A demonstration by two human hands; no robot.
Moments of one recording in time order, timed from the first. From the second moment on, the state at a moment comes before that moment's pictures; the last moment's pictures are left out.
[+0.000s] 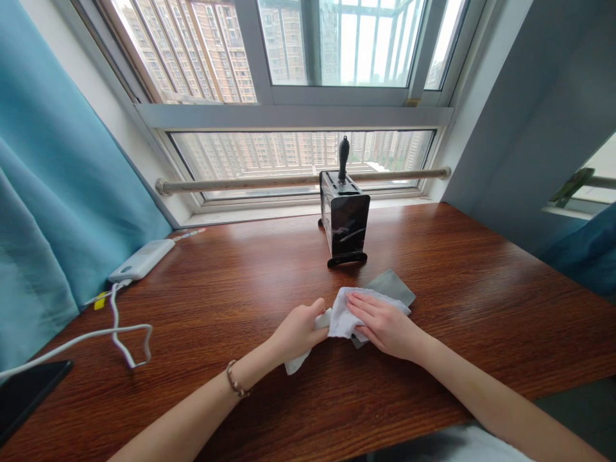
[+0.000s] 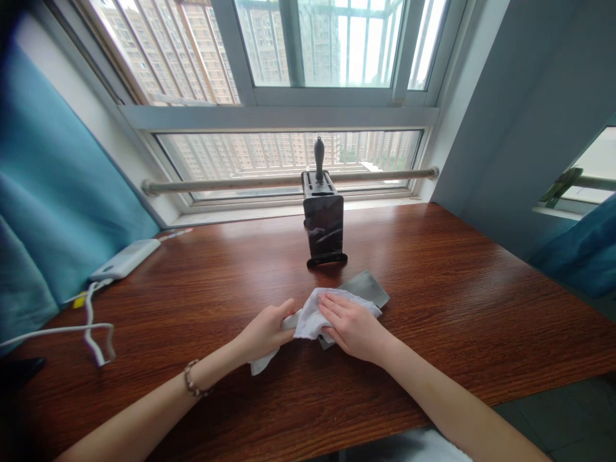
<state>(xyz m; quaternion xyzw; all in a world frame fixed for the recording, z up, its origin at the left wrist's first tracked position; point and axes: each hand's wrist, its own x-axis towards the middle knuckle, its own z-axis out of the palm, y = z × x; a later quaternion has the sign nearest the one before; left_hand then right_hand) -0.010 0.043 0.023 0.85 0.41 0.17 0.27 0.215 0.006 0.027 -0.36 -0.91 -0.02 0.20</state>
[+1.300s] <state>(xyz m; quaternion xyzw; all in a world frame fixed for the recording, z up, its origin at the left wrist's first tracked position) -0.013 0.046 0.020 0.87 0.42 0.13 0.22 0.251 0.039 -0.016 -0.62 -0.74 -0.06 0.24</state>
